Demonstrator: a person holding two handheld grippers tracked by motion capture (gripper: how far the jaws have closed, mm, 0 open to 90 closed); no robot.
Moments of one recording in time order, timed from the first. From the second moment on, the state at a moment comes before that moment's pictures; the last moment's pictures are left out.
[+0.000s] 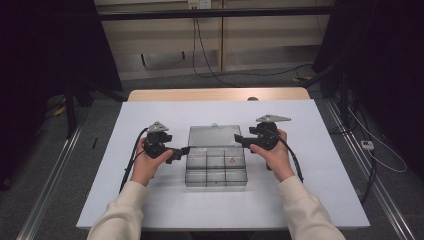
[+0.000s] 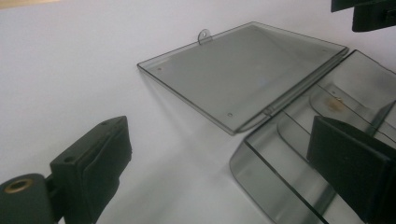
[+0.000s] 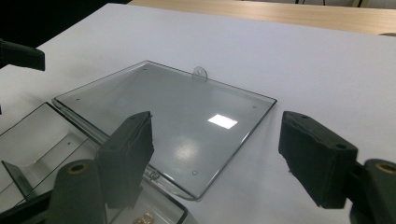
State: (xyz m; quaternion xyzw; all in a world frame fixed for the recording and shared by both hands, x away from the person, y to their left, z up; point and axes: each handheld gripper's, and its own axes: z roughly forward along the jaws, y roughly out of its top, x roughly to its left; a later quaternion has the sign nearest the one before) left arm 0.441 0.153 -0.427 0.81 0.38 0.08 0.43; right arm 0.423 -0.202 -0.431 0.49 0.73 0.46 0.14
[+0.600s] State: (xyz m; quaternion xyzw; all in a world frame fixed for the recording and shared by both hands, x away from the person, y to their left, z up) left arm 0.478 0.126 -0.443 0.80 0.42 0.07 0.43; right arm 0.437 -0.194 -0.449 0.52 0.73 0.44 0.13
